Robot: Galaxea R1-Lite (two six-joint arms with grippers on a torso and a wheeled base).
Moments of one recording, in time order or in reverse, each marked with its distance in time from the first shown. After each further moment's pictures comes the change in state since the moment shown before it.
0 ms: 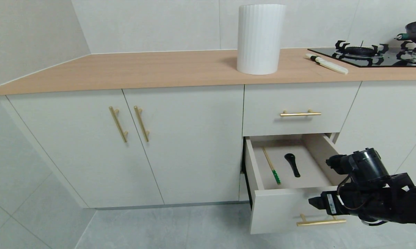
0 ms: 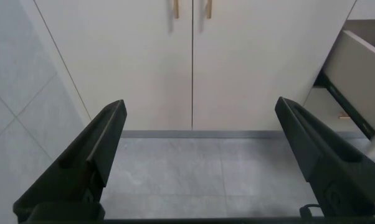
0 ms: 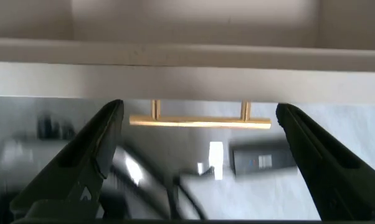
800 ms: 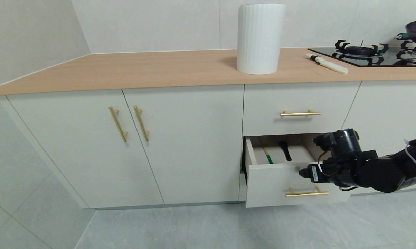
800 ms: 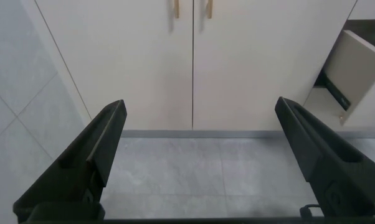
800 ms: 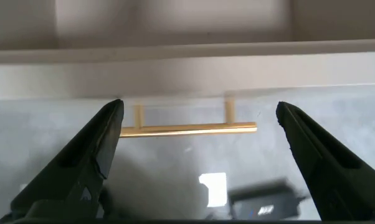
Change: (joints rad) left arm 0.000 0.000 0.000 0.000 0.000 0.000; right arm -0.106 0.239 -0.279 -0.098 0.001 -0.092
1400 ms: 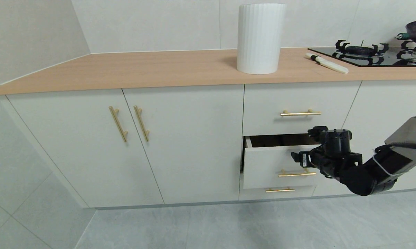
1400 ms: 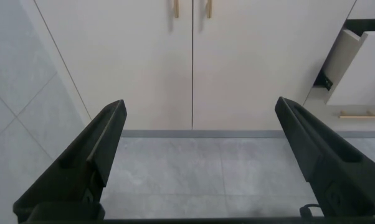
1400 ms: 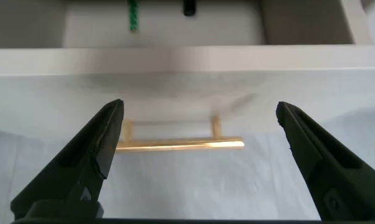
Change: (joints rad) left arm 0.000 0.000 0.000 0.000 0.000 0.000; right arm -0.037 0.198 -0.045 -0.471 -0.007 -0.065
